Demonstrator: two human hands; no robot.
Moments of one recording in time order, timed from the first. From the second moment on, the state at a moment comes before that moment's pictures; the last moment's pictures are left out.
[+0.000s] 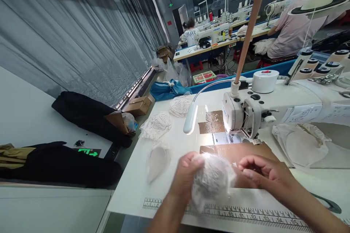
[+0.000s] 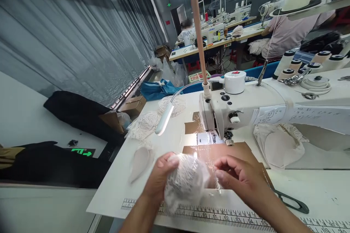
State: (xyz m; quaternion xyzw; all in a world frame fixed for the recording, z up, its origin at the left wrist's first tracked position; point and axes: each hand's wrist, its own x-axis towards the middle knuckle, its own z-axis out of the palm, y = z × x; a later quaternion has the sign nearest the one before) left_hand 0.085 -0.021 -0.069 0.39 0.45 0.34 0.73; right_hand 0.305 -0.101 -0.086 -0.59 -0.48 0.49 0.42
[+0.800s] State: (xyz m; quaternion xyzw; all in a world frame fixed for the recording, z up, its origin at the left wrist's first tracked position) left_hand 0.153 0.008 -0.097 0.94 0.25 0.15 0.21; right_hand 0.325 -0.066 -0.129 -0.60 -0.79 -0.05 0.15
